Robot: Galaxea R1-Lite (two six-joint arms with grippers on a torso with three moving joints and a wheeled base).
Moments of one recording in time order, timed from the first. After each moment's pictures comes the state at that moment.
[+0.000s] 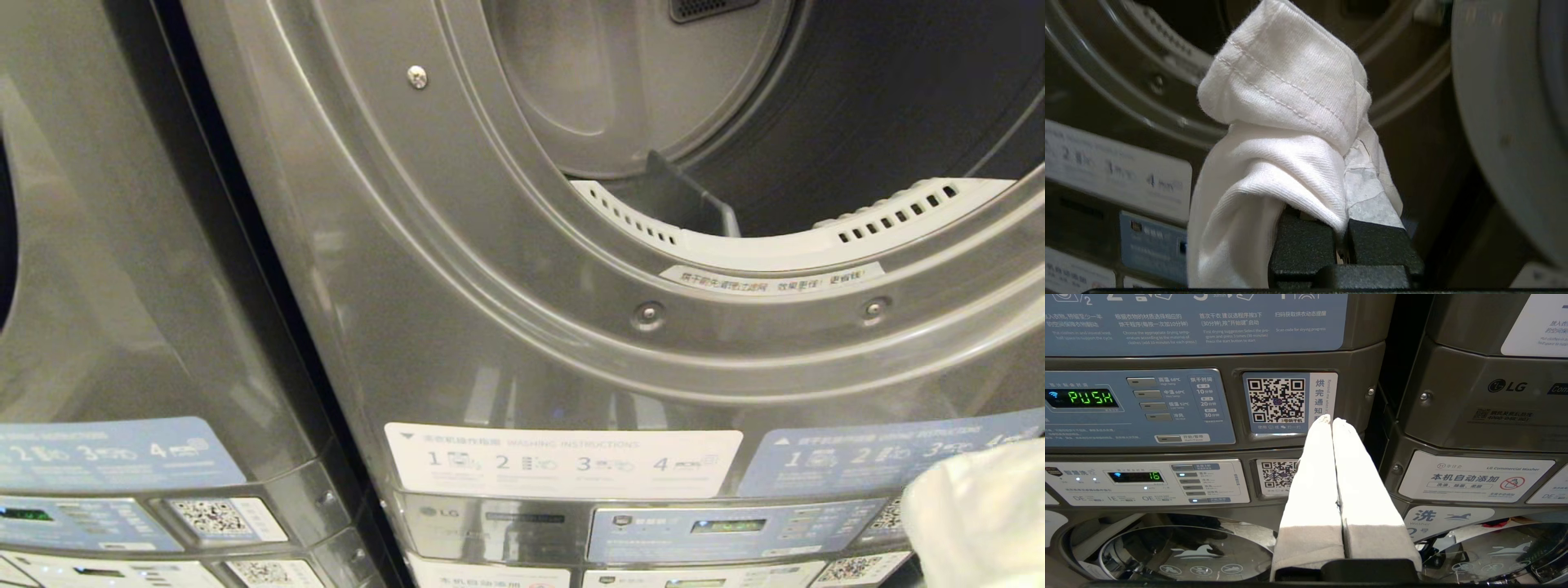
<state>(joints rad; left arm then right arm) -0.01 0.00 0.00 0.01 0.00 0.01 -0.01 0.14 -0.43 -0.10 0.22 -0.15</state>
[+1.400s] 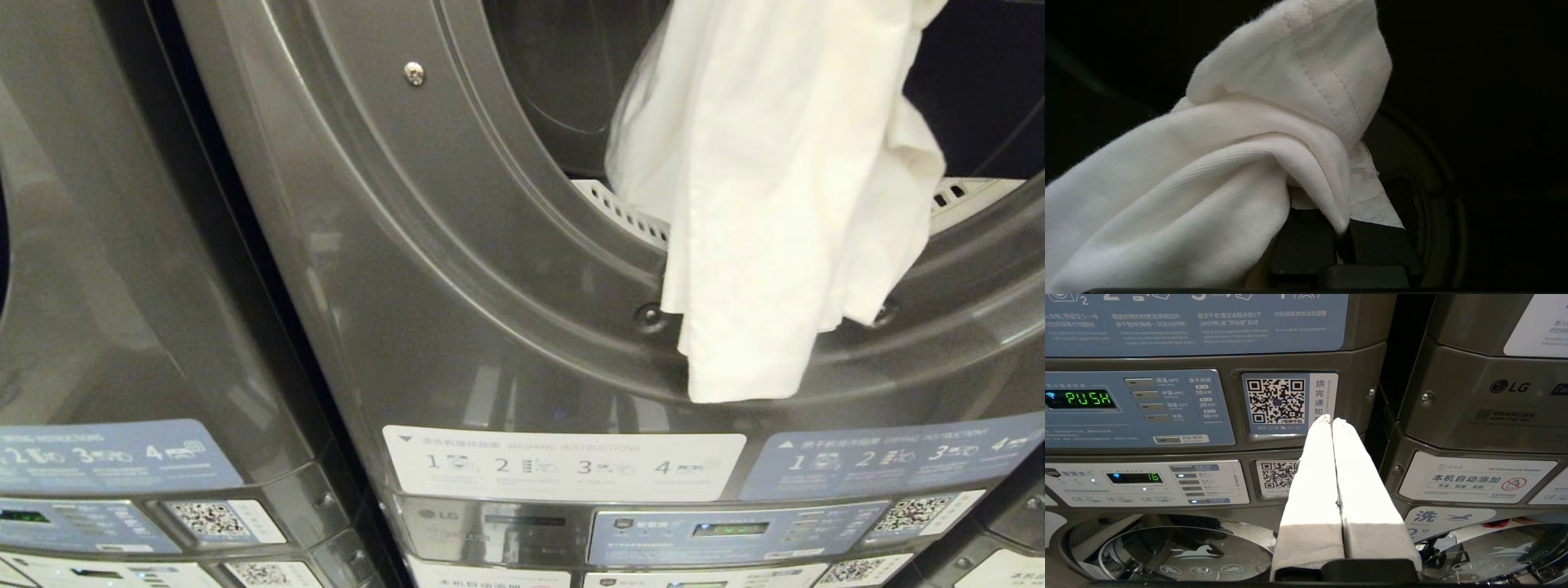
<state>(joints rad) -0.01 0.00 0.00 0.01 0.00 0.01 0.33 1.74 -1.94 -0.61 0.23 -0.46</state>
